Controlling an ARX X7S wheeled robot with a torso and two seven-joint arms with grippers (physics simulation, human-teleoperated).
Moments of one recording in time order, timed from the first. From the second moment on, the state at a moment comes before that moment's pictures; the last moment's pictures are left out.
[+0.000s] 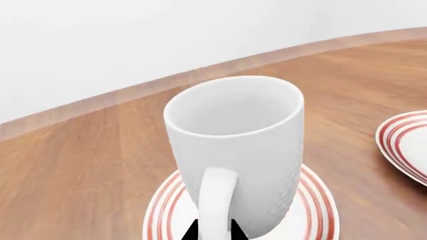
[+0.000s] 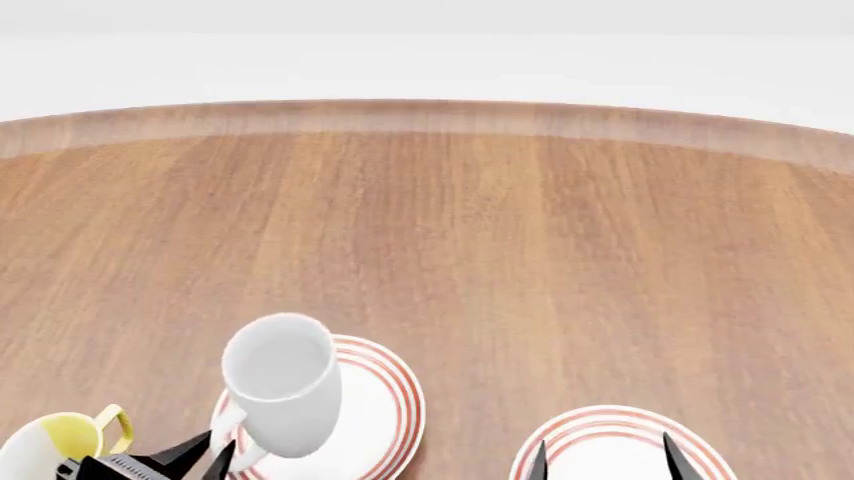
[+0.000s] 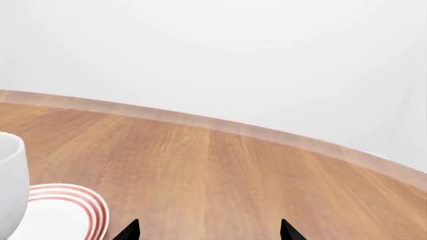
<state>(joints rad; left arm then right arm) -0.40 -0.33 0.52 -0.65 -0.32 0.30 0.13 -0.01 0.35 -0.21 -0.29 0.18 0.20 0.26</state>
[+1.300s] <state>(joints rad) -0.65 -0.11 0.43 -1.30 -0.27 0.52 0.25 -0.02 0.37 -0.21 -0.28 0.20 0.18 0.27</state>
